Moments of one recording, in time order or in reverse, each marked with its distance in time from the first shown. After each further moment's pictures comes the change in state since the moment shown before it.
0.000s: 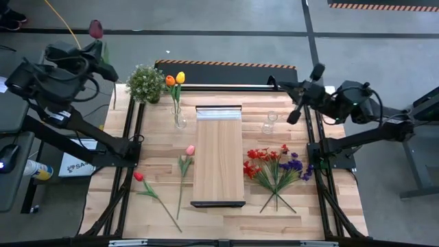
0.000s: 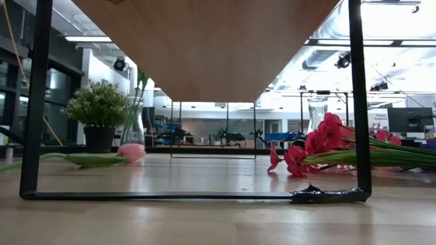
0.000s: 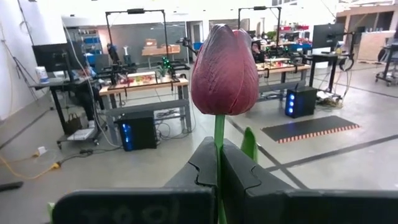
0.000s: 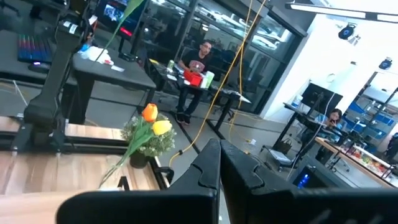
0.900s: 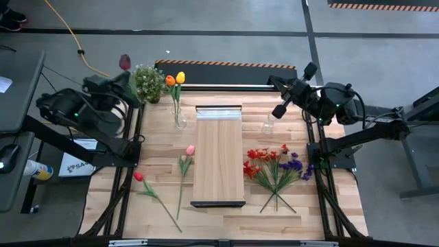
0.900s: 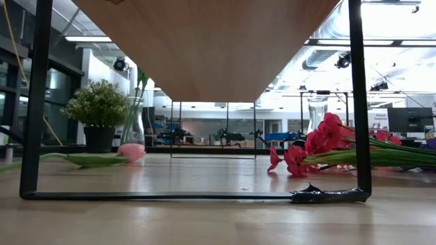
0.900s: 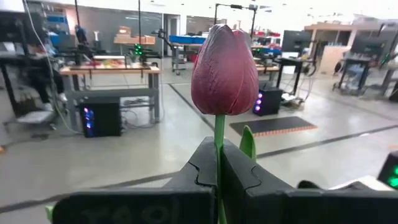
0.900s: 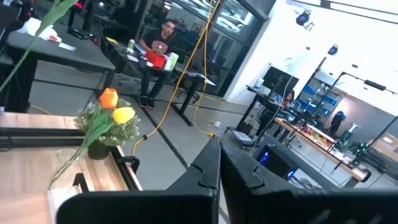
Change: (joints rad) left arm -0.116 -0.169 -0.606 0.001 0.003 -0.580; right arm 0.000 0.103 0.000 0.101 0.186 -0.041
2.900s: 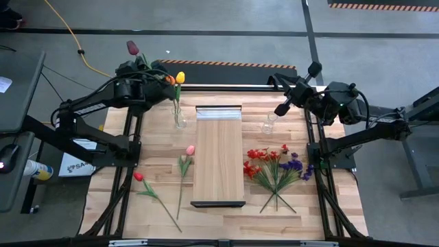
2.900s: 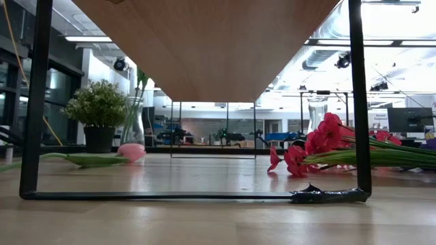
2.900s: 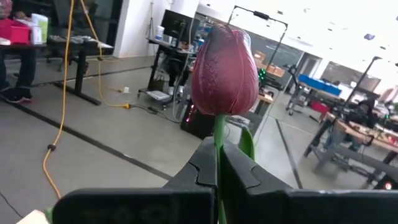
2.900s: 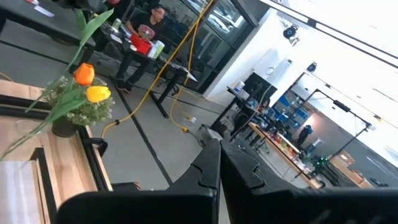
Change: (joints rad) left arm 0.629 0.305 -0.008 0.279 -0.005 -0.298; right arm 0.000 -0.020 0.000 -0.008 0.061 -0.192
